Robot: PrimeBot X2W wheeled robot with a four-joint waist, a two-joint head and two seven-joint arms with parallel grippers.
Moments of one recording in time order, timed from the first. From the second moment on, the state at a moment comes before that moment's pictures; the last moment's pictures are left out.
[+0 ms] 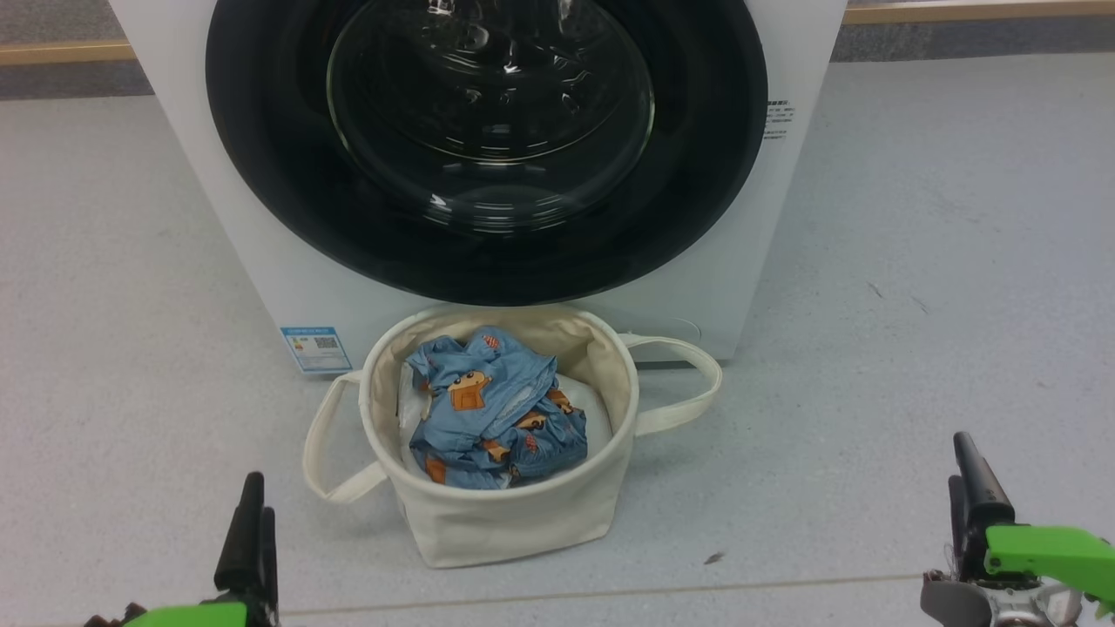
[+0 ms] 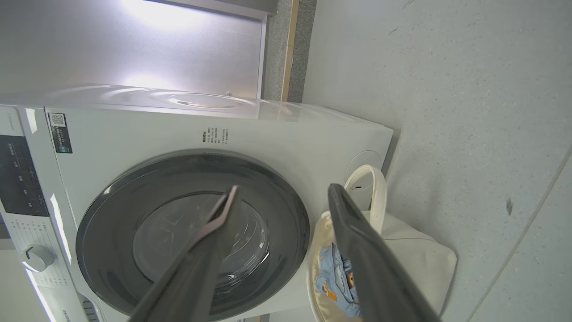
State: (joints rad) left arm -0.05 0.04 0.06 0.33 -1.54 -0.12 0.02; right arm -0.06 -0.04 -0.16 0.29 1.41 0.13 0.02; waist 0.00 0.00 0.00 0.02
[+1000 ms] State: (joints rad) left arm -0.10 0.04 0.12 0.20 -1.10 -0.11 -0.06; right arm -0.18 -0.04 -0.07 0.16 0.89 0.13 -0.06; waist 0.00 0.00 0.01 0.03
